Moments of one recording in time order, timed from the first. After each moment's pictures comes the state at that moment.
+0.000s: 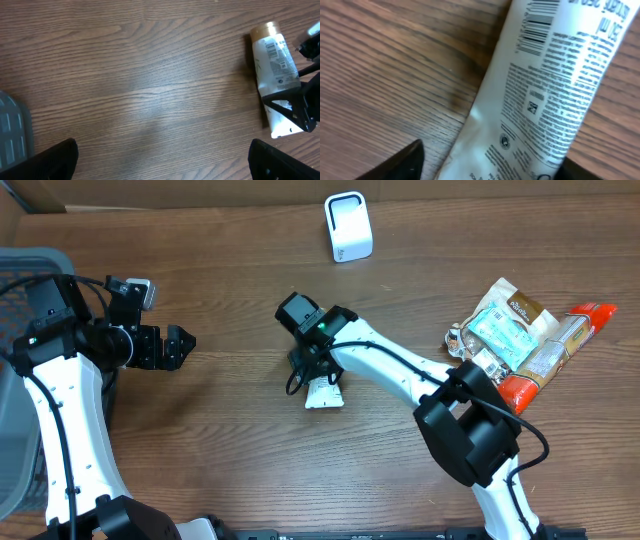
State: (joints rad) left arm 0.43 1.50 1.37 -1.04 0.42 0.48; right arm 0.77 2.20 1.72 -0.88 0.00 0.38
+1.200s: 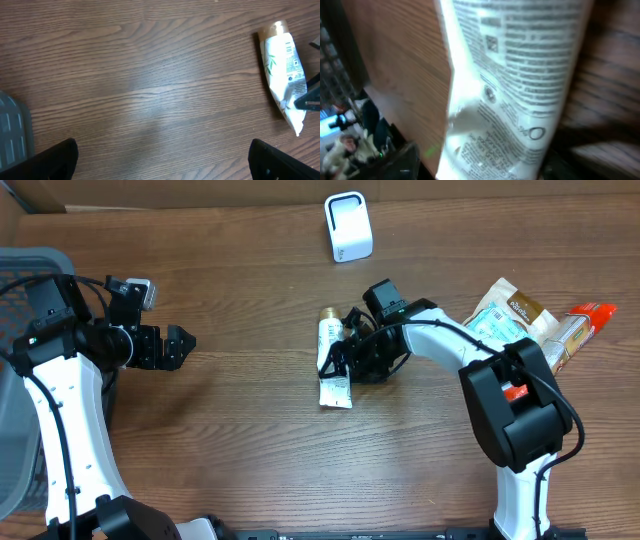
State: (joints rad) left arm 0.43 1.50 1.37 -1.04 0.42 0.48; right arm 0.47 2.12 1.38 -0.66 -0.75 0.36
